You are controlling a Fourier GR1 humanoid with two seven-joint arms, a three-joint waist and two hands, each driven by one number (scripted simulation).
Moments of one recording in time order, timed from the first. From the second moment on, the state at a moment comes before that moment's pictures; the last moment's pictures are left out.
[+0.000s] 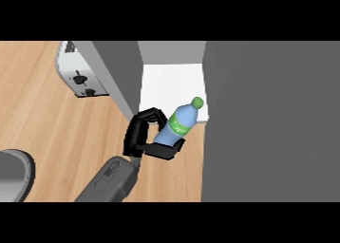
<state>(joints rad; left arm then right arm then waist) -0.41 0.00 -0.40 -0.94 0.31 0.33 -0.51 1.07 -0.29 0.30 -2.50 -0.06 0.30 -0.45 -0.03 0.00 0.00</state>
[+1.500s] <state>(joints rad) -1.08 0.02 -0.38 -0.24 0.39 0.80 -0.36 1.08 -0.30 0.16 -2.47 -0.11 0.41 -0.54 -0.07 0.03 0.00</state>
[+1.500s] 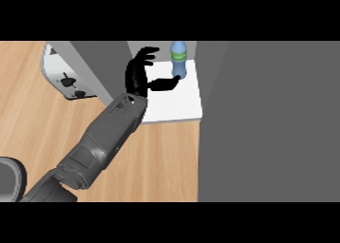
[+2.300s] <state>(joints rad) -1.11 0.01 -0.20 -0.36 0.53 0.56 -0.65 1.09 -0.30 0.17 -2.46 -0.12 0.45 -0.56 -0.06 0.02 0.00</state>
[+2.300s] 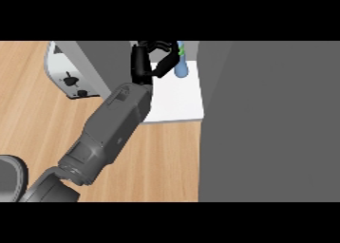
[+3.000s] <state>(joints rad) -0.91 0.00 -0.40 -0.64 0.72 0.34 -0.63 1.08 -0.29 0.21 -2.48 -0.11 0.44 -0.51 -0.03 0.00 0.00</state>
